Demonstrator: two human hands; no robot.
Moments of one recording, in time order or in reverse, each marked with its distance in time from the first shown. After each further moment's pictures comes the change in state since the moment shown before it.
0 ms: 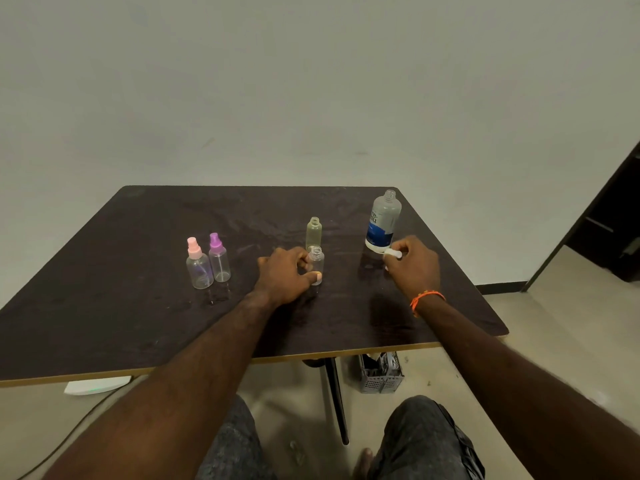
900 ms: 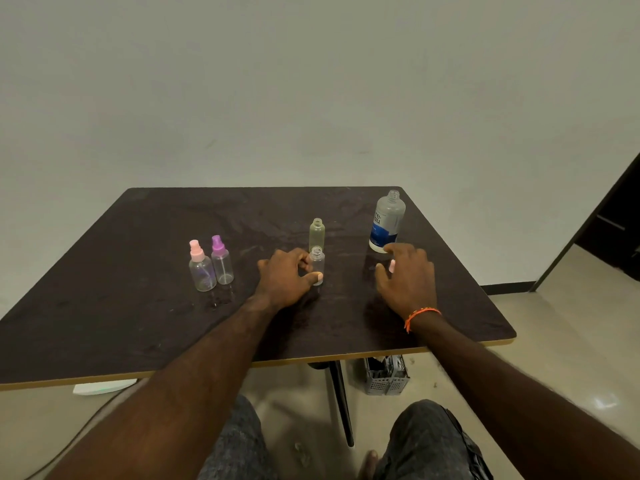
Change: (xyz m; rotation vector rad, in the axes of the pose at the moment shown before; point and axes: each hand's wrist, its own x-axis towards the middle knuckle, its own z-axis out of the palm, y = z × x) left_hand -0.003 0.002 -0.001 0.004 0.025 -0.045; right_hand -0.020 0.004 0.012 -0.311 -0.009 -0.240
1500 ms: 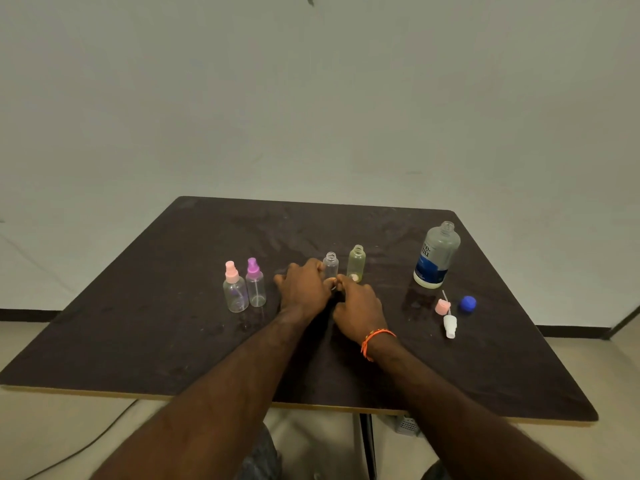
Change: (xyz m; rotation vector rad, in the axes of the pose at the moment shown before) left_hand 0.038 -0.010 -0.007 0.175 0.133 -0.282; right_hand 0.020 -0.110 0.083 0.177 -0.474 -0.101
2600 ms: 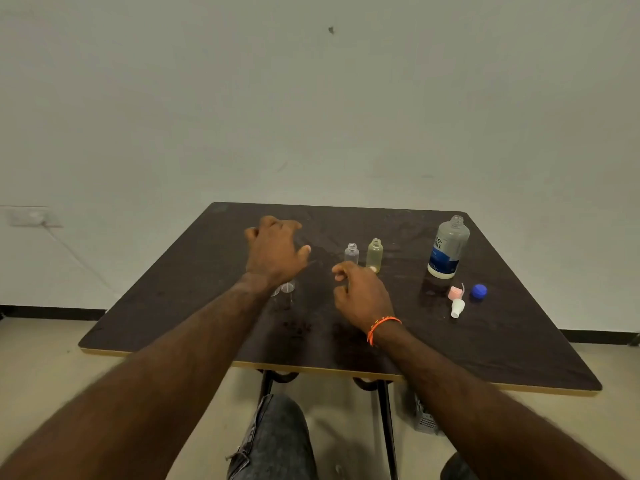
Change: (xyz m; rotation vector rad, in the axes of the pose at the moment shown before) left_hand -0.028 -0.043 -0.128 0.211 0.225 0.212; right_hand -0.047 -0.050 -0.009 0.099 0.184 -0.195
